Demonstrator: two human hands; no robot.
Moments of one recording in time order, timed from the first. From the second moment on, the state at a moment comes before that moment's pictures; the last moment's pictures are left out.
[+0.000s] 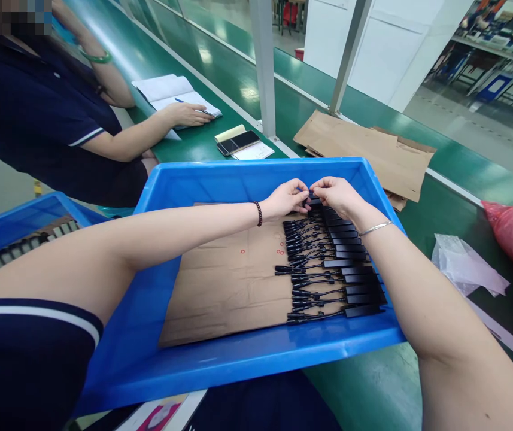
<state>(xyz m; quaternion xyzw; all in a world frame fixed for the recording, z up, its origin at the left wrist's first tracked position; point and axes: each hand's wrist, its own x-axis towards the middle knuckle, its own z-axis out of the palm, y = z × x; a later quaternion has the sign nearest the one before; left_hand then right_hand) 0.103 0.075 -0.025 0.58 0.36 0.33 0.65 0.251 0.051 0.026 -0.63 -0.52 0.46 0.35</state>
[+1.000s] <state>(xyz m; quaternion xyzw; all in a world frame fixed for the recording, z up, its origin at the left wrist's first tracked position) 0.096 0.085 -0.036 0.58 0.32 0.36 0.65 0.249 0.052 0.018 -0.70 -0.53 0.42 0.22</state>
